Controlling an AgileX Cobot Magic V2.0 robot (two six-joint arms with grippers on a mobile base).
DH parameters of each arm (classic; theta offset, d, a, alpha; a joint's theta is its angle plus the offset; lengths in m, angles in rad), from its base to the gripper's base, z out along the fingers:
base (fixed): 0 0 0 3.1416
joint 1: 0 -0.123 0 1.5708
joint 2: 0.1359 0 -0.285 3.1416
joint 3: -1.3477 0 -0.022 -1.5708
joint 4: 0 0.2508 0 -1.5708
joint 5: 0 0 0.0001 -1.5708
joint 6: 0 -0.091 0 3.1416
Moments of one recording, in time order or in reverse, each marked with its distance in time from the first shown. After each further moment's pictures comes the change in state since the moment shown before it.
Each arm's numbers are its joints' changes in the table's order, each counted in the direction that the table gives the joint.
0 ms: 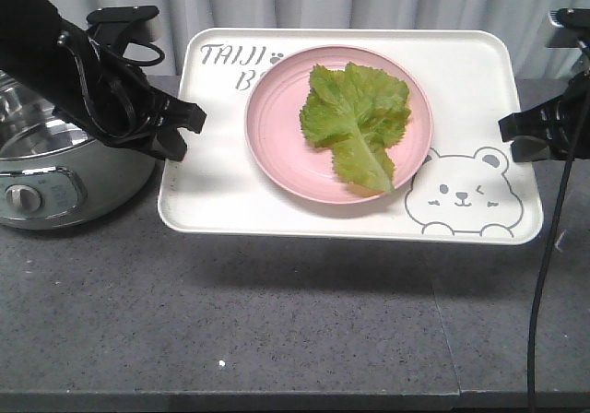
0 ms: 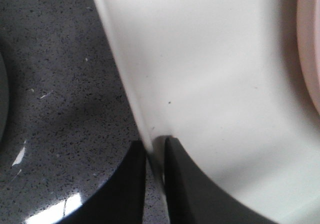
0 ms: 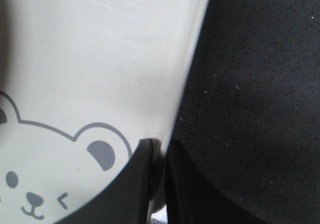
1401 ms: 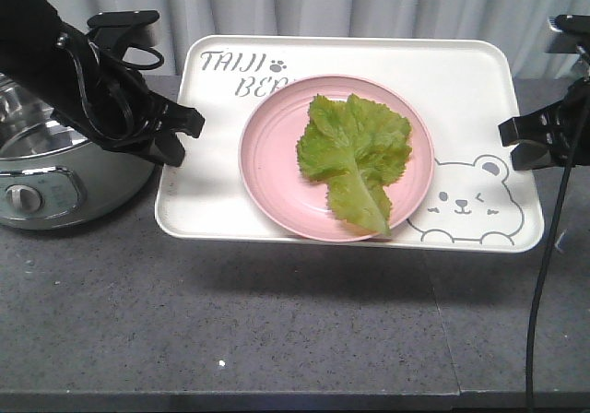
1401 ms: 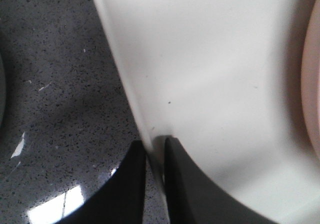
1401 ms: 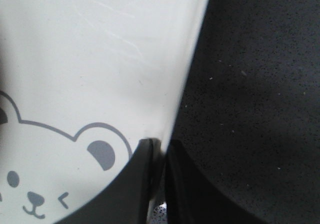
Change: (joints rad) left arm 0.000 0.000 -0.001 0.000 0.025 -0.003; right arm 0.000 0.000 0.000 -0.001 0.038 -0.023
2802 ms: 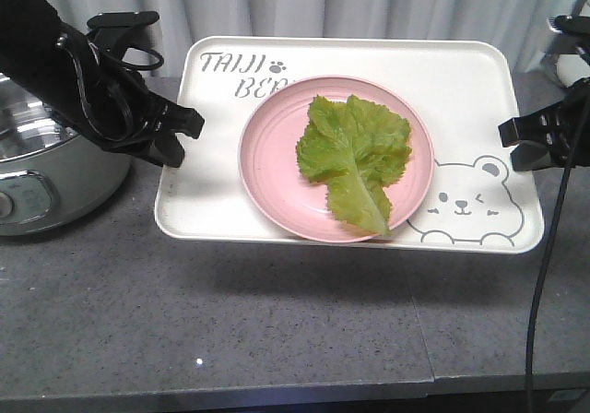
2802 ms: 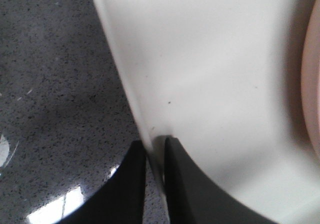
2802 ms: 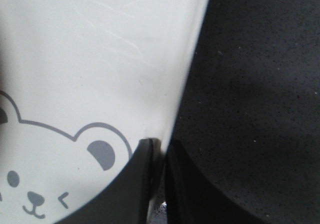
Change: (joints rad) left arm 0.000 0.000 0.000 0.001 0.005 0.000; right arm 0.000 0.000 0.000 0.000 0.005 0.000
